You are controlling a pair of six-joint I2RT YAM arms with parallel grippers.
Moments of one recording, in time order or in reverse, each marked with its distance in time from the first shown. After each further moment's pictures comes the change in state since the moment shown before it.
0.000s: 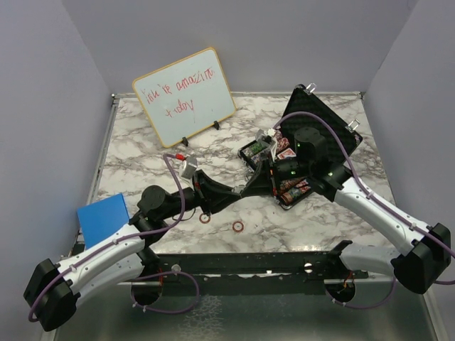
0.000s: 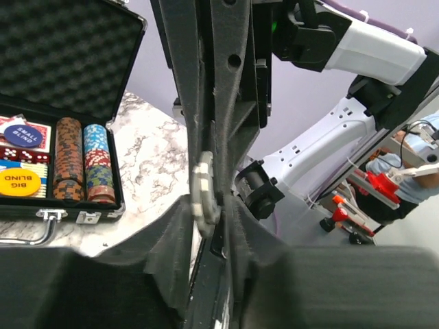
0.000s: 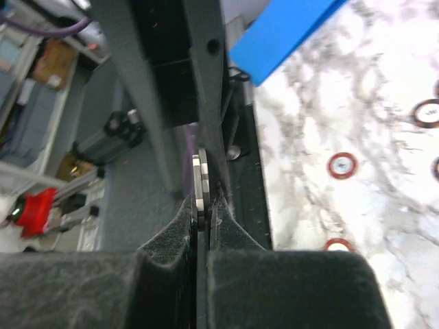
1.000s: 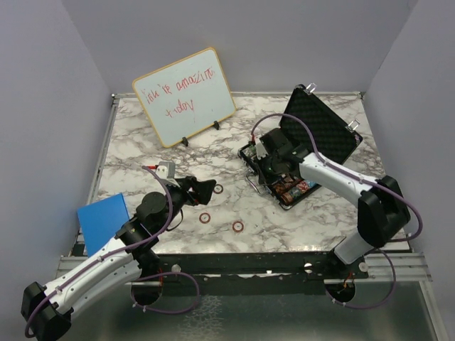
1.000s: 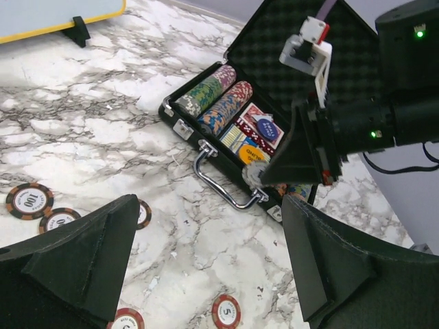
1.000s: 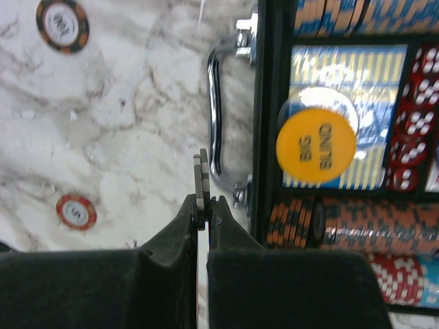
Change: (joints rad) left arm 0.000 -0.242 -0.062 -0.500 -0.761 0.117; right arm 0.004 0.370 0.151 -0.484 0.931 -0.254
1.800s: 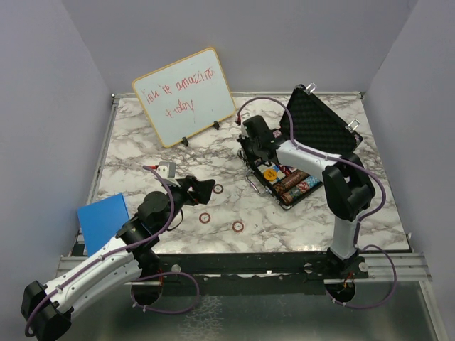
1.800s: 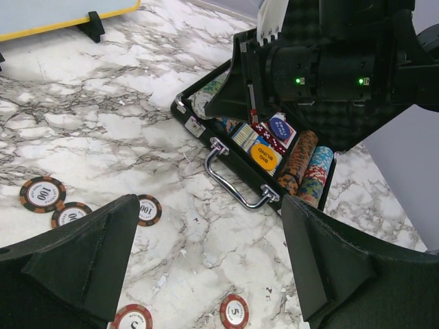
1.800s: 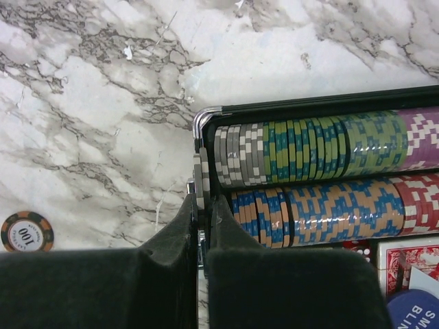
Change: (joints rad) left arm 0.000 0.010 0.000 -0.022 -0.034 -0.001; right arm -0.010 0.365 0.252 0.330 0.192 -0.011
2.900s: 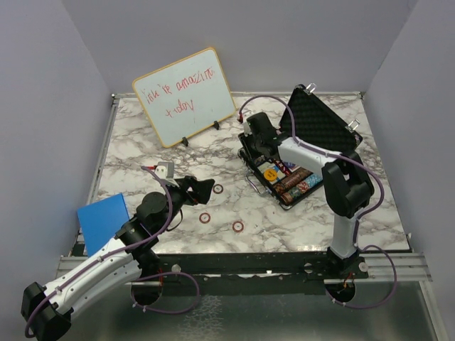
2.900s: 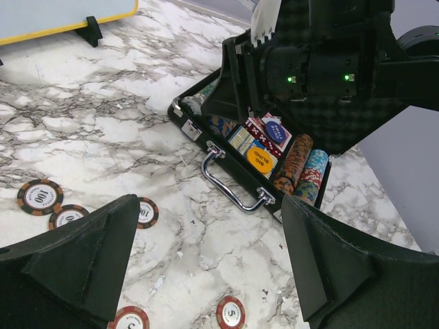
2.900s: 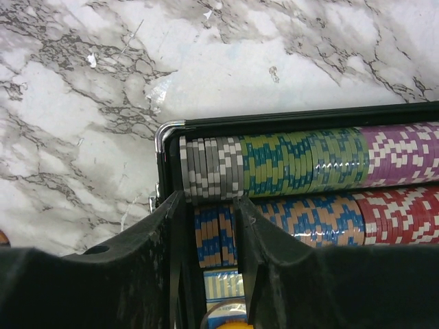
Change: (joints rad) left arm 0.000 -0.017 0.000 0.000 0.000 -0.005; right arm -0.035 0.033 0.021 0.029 0.002 -0.082
